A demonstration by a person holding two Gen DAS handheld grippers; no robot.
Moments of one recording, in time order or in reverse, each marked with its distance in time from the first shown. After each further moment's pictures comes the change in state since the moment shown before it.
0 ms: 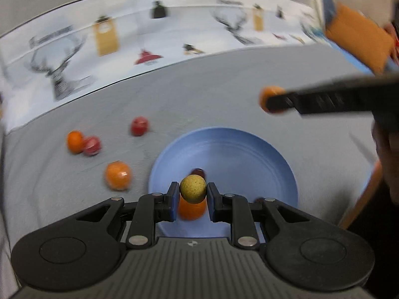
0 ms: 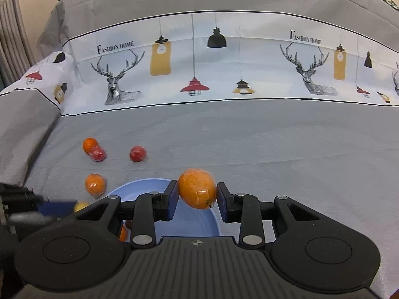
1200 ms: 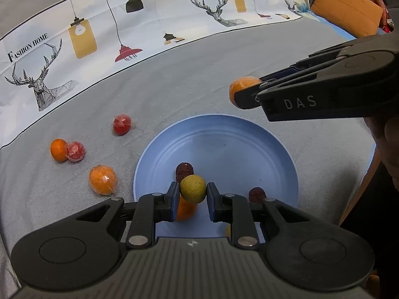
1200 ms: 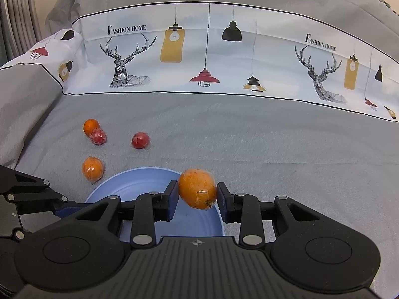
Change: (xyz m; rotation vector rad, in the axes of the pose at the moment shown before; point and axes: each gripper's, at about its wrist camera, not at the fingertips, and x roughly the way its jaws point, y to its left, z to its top) left arm 0.025 -0.010 0.001 0.096 0.047 -0.011; right arm 0.015 0.018 -0.003 -0.109 0.036 -0.001
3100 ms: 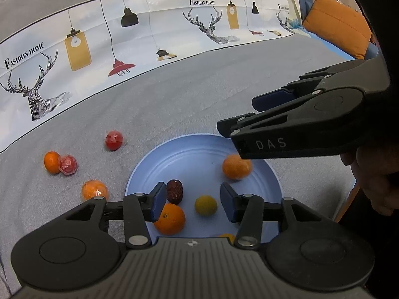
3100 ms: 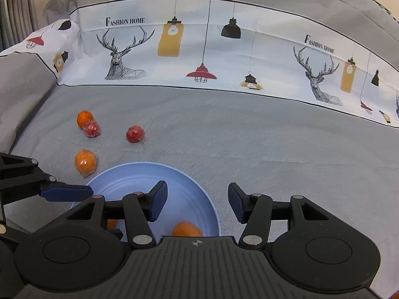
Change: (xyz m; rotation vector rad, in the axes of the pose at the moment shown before) left arm -0.010 -0.005 0.006 -0.021 -0.082 -0.043; right arm 0.005 0.006 -0.001 -0.026 0.006 -0.050
